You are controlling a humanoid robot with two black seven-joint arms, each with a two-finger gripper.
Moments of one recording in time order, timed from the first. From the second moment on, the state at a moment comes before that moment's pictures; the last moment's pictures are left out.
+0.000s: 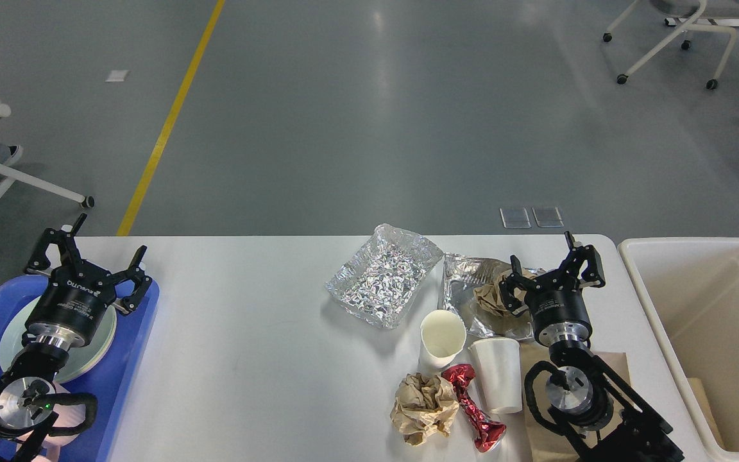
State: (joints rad) left arm -0.18 0.39 -1.25 -1.00 0.11 -0.41 -0.22; right arm 0.24 -0.01 1.17 0.95 -0.31 0.04 0.45
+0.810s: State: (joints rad) left arm -0.25 0.38 -1.30 -0.99 0.09 -0.41 -0.22; right arm 0.23 -0.01 1.17 0.95 -0.31 0.04 0.45
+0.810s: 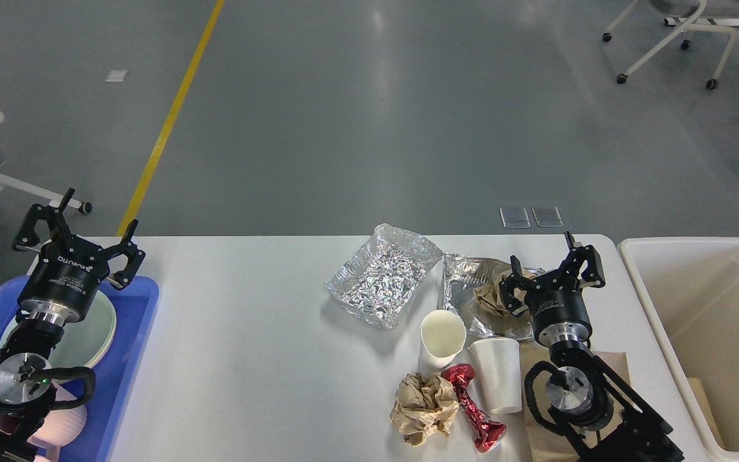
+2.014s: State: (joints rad) left arm -0.19 0.28 -1.31 -0.88 0.04 -0.55 -0.34; right arm 0.24 -0.01 1.17 0.95 -0.31 0.04 0.45
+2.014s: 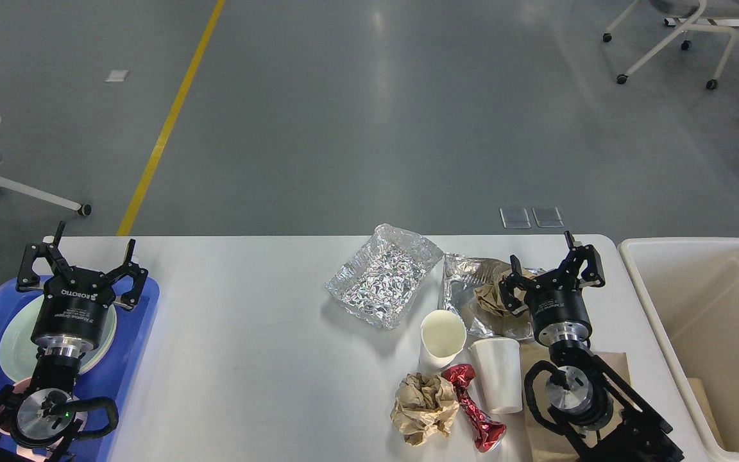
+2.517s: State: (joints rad) left arm -0.19 0.28 -1.31 -0.88 0.04 -0.56 -0.34; right arm 0.24 -0.01 1.17 0.95 -0.31 0.04 0.45
